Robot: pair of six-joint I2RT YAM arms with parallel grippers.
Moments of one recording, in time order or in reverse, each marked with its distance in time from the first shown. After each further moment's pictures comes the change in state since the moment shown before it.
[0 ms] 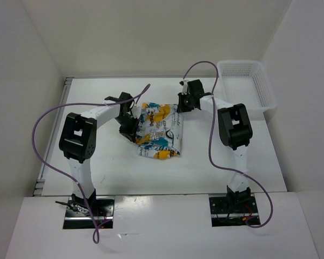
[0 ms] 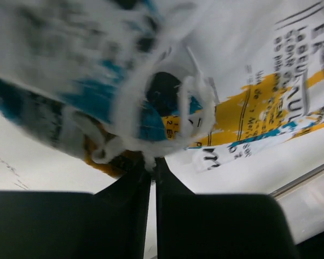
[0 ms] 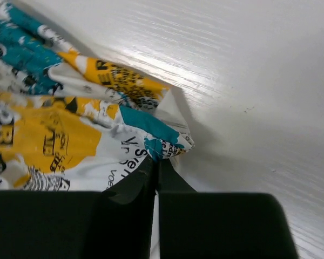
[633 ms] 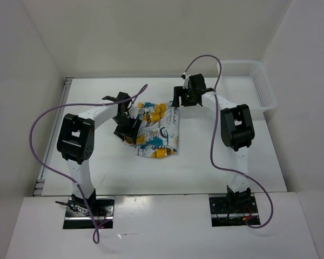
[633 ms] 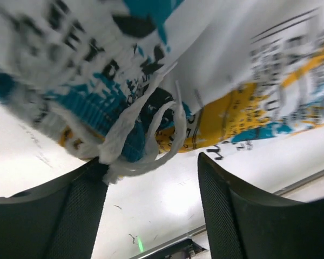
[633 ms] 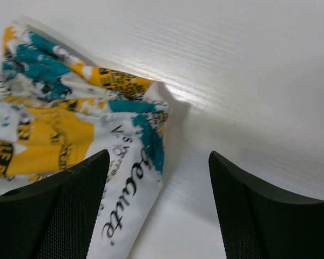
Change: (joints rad) left arm 0.019 -0.023 -0.037 -0.032 -0.079 0.002; right arm -0.006 -0.011 0.066 -0.023 0.025 0.039
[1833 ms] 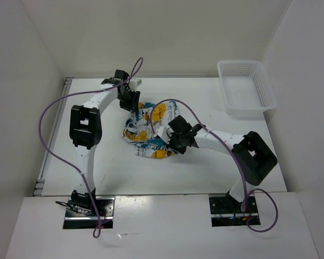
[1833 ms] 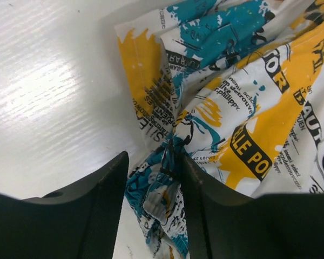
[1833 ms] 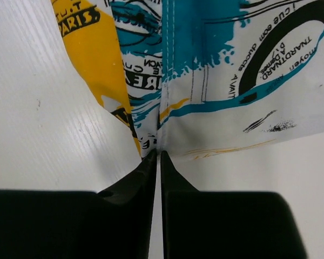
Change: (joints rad) left arm 0.090 0.315 0.541 0.115 0.042 0.000; right arm 0.433 -0.537 -0.684 -0.149 0.103 -0.697
